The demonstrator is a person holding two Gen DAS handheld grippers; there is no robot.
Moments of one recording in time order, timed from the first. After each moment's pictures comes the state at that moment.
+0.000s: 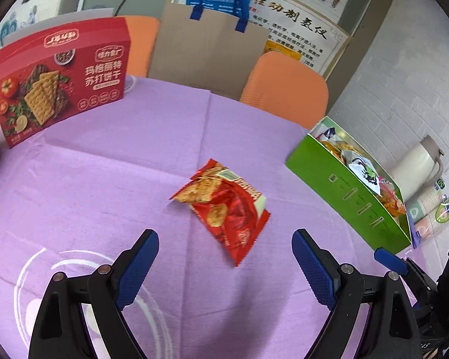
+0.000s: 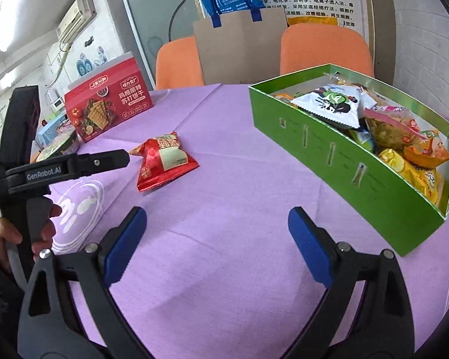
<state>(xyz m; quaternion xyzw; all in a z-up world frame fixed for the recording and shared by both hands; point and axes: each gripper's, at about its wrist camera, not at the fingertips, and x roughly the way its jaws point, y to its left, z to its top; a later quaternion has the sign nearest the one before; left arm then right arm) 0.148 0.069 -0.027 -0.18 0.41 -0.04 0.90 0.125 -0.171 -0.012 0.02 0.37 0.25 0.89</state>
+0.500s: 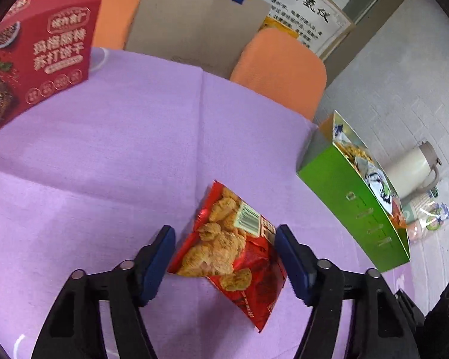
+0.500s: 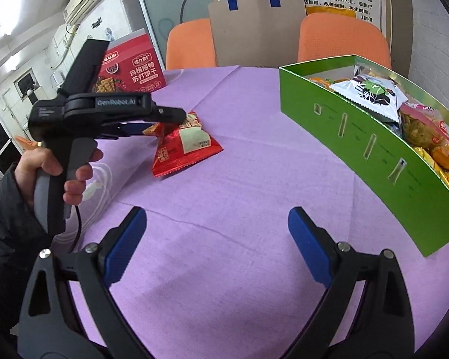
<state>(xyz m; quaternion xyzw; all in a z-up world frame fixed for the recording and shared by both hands) 0.231 0.082 -0.059 -0.20 0.45 -0.12 0.86 0.126 -0.142 -0.023 0.00 0.40 0.27 0.88</state>
